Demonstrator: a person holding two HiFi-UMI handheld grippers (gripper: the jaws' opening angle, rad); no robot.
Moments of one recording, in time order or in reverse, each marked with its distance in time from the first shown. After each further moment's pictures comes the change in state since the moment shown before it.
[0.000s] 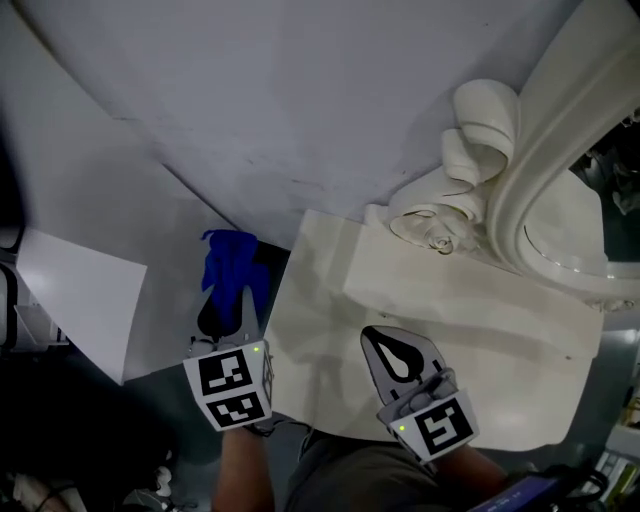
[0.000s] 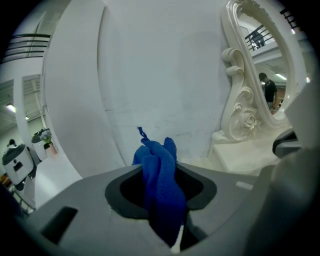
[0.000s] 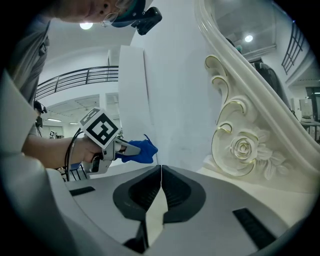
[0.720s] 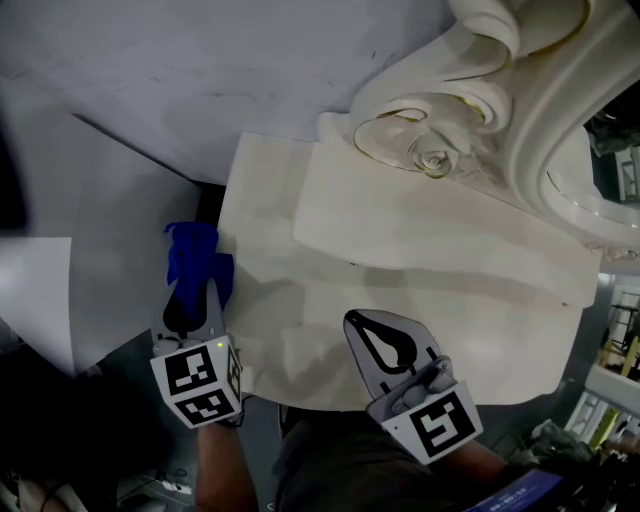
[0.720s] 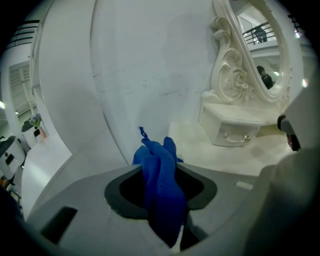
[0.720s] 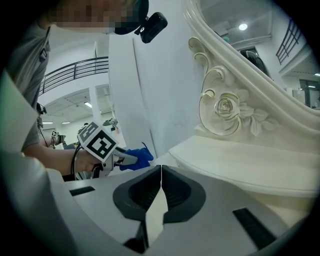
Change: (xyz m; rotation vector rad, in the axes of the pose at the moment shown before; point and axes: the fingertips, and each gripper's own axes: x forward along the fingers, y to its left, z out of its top) left arm 0.034 -0.037 -0.126 0.010 0.172 -0.092; right arm -0.018 -0.006 -0.083 0.100 0.146 -0.056
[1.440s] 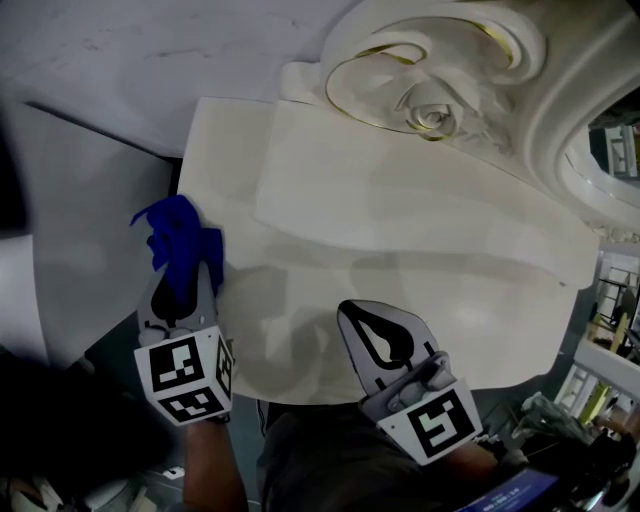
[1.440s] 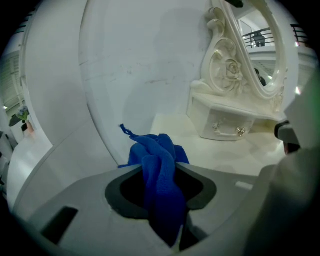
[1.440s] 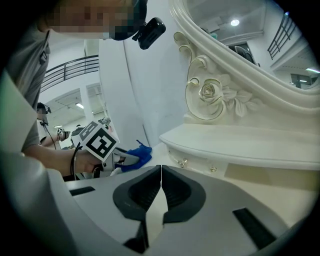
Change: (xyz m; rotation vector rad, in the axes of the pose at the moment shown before) left arm 0.029 -0.044 -0.018 -0.007 0.035 -0.108; right arm -0.004 -0.019 -0.038 0.064 0.038 -0.058
